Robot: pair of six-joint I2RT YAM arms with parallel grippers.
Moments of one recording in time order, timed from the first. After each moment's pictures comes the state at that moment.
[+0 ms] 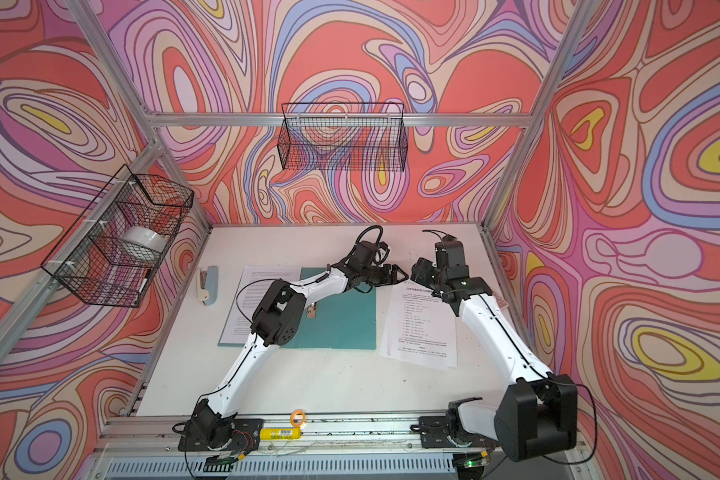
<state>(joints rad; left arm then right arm) -0.70 2.60 2.08 -0.09 0.53 -0.71 0.14 1.28 1.04 -0.48 -0.05 0.52</state>
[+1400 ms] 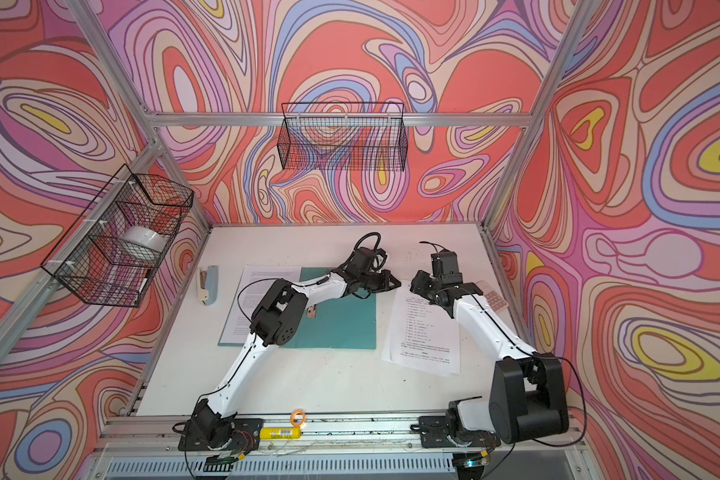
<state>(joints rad) -0.69 2.59 1.97 -0.02 0.54 -0.75 0.12 1.36 0.93 -0.41 -0.07 0.55</state>
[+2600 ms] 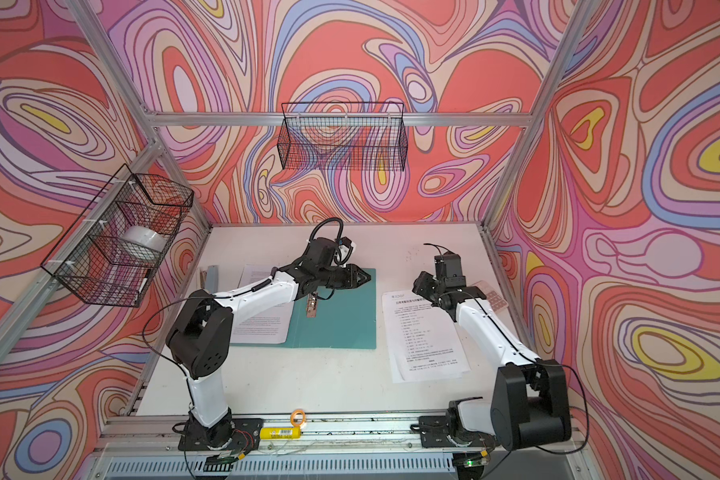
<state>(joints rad) -0.63 1.93 1.38 -0.13 0.45 -0.64 0.10 1.34 0.89 -0.39 -0.08 0.57</state>
